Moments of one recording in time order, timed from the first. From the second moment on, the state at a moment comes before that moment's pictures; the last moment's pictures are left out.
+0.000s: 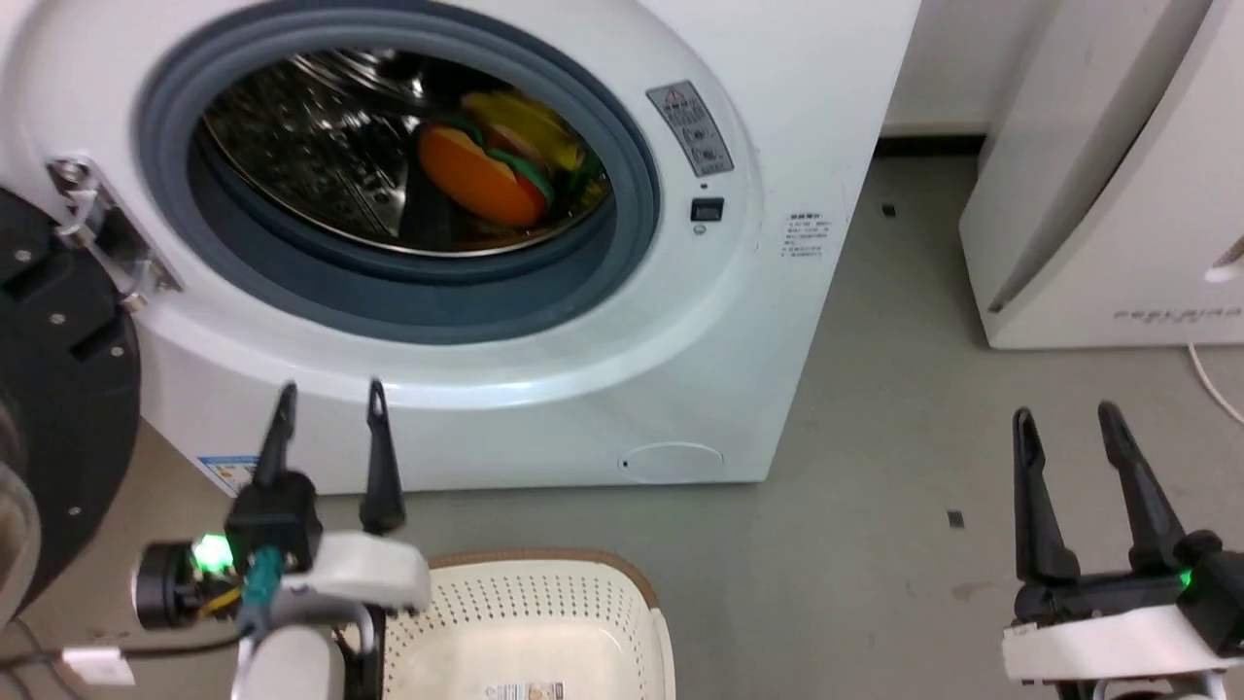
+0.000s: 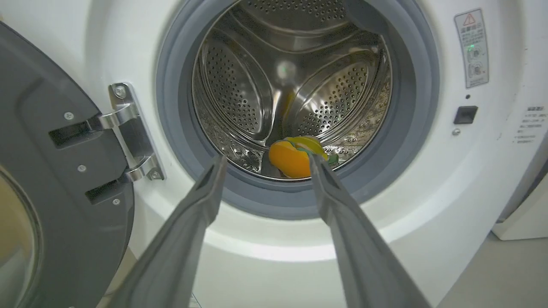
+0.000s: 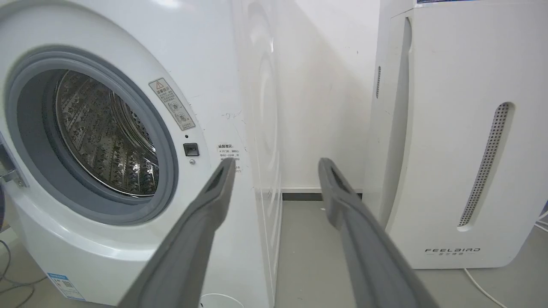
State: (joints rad) left arm -0.21 0.06 0.02 0.21 0.00 0.09 -0.26; right arm -0.01 -0.05 -0.06 -0.07 0.13 0.13 -0.26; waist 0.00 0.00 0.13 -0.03
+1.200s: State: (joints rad) left arm -0.04 0.05 -0.03 0.17 -0.02 0.07 -0.23; right arm 0.08 -0.05 -0.06 -0.04 0.10 0.13 -0.23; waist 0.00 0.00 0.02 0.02
